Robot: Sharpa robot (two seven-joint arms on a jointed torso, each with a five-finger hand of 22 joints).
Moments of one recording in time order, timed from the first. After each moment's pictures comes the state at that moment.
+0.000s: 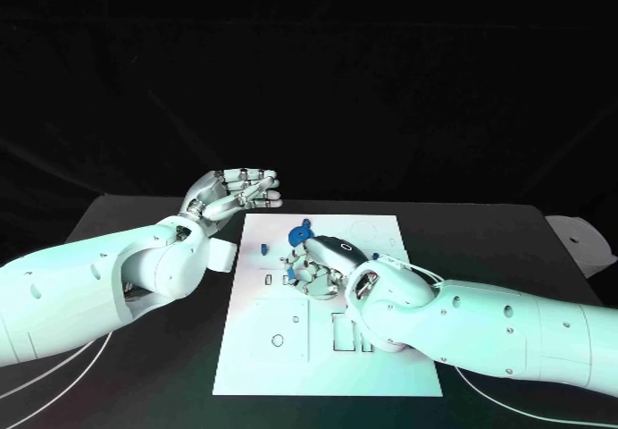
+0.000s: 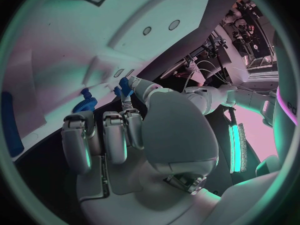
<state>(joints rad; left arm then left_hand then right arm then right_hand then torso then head) 1.25 -0.91 -0.04 1.57 -0.05 -0.31 0.51 1.53 -0.09 0.28 0.23 0.05 0.86 0.22 0.22 0.16 1.01 0.18 0.07 0.07 0.97 0.14 0.28 0.27 0.17 0.90 0.25 0.27 0.10 1.18 -0.53 -0.15 1.55 -1.42 -0.50 -0.24 1.37 -0.11 0.50 0.09 0.13 0.97 0.13 0.22 0.47 1.46 0.04 1.42 1.31 1.47 -0.03 1.55 1.31 0.01 1.46 0.08 1.57 1.31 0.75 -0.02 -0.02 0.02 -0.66</state>
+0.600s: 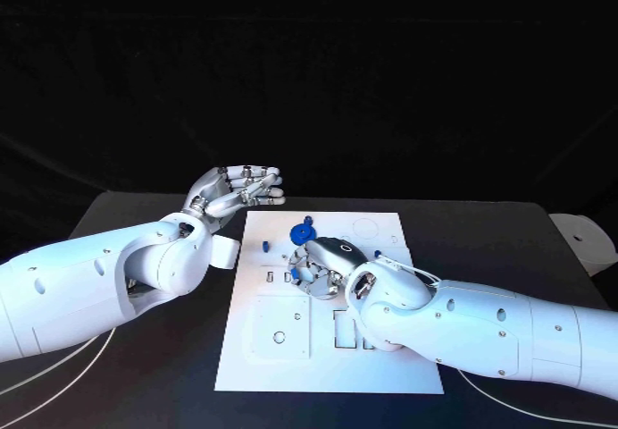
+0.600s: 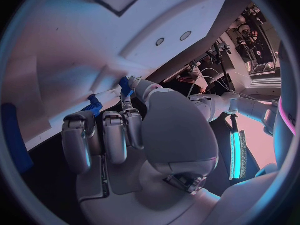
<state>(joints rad) 1.25 -0.91 -0.04 1.57 -0.05 -0.31 0.51 1.53 -0.09 0.29 0.22 0.05 0.86 0.22 0.22 0.16 1.01 0.18 0.07 0.07 0.97 0.14 0.28 0.27 0.17 0.90 0.25 0.27 0.10 1.16 -0.51 -0.15 1.50 -1.49 -0.48 -0.27 1.37 -0.11 0.50 0.09 0.12 0.97 0.13 0.22 0.47 1.46 0.04 1.42 1.31 1.47 -0.03 1.55 1.31 0.01 1.46 0.08 1.57 1.31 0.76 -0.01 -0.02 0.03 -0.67</state>
